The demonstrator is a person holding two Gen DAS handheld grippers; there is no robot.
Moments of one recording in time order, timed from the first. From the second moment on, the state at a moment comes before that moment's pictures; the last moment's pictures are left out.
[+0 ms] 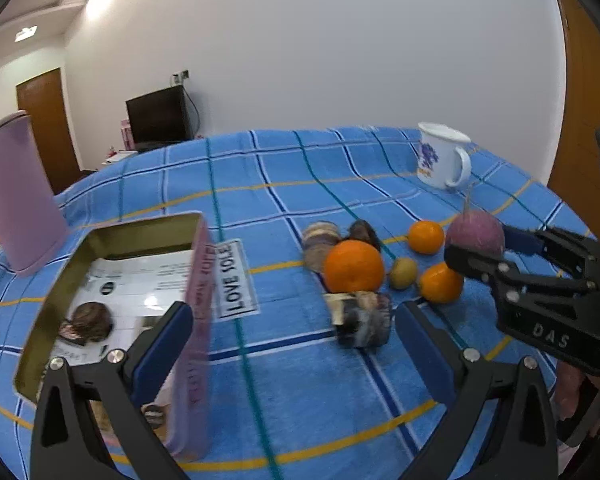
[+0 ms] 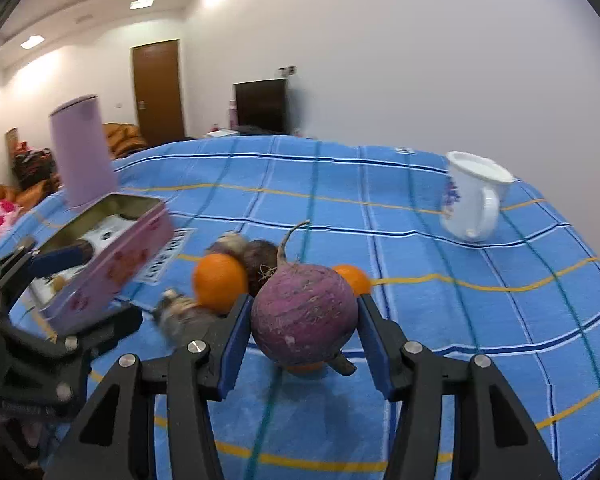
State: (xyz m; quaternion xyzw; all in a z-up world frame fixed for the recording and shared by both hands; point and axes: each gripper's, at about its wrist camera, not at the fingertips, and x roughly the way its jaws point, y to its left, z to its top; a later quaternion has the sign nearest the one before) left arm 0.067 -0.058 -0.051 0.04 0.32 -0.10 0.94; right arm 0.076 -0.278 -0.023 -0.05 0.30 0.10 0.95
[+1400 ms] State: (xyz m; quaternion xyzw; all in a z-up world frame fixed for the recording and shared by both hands) left arm 0.074 -0.062 -0.049 0.00 0.30 -0.12 0.95; right arm 0.068 -0.273 -0.020 -0.05 0.27 0.16 0.95
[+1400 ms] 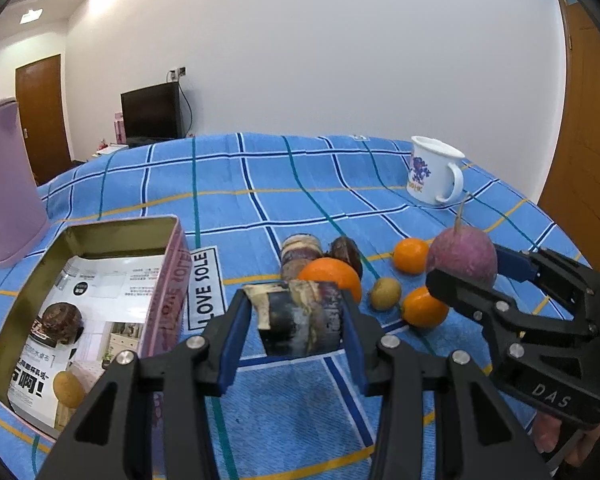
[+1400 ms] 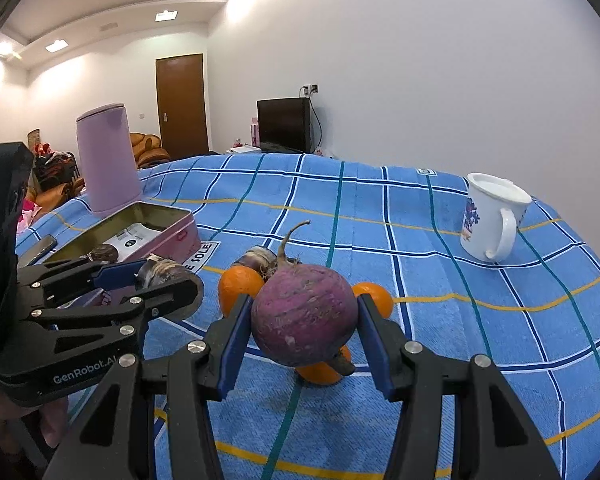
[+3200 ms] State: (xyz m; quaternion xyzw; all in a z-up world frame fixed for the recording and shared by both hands) left arm 0.039 -0.060 -0.033 0.02 0.21 -0.09 0.97; right arm 0.040 -0.278 -0.008 -0.04 0.18 0.18 0.97
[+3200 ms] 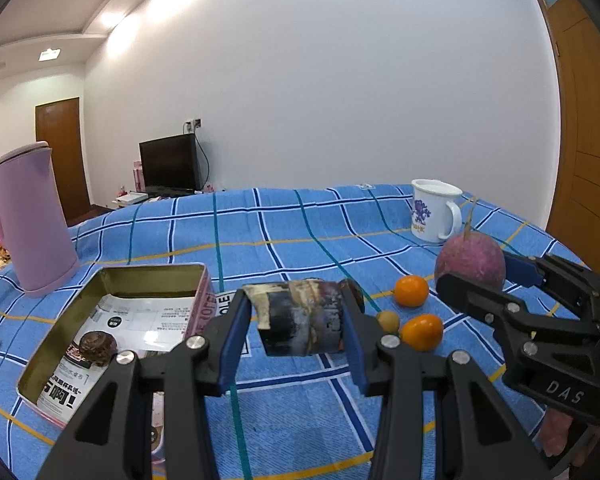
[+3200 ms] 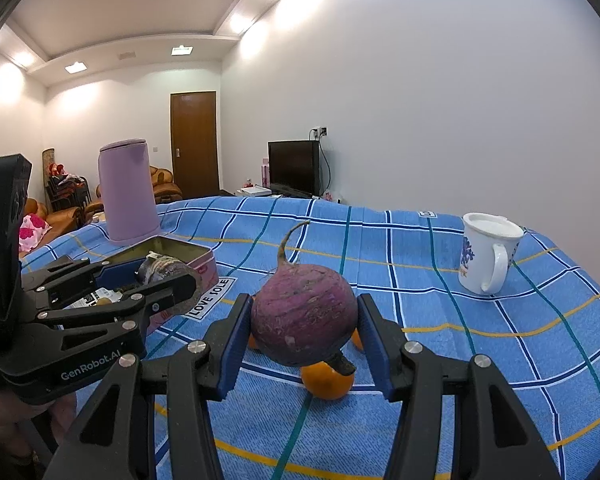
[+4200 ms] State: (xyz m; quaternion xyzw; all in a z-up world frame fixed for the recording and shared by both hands) left arm 0.025 -0.057 -0.027 0.01 0.17 -0.08 0.98; right arm 0.026 -0.280 -0.003 -0.04 0.15 0.19 0.97
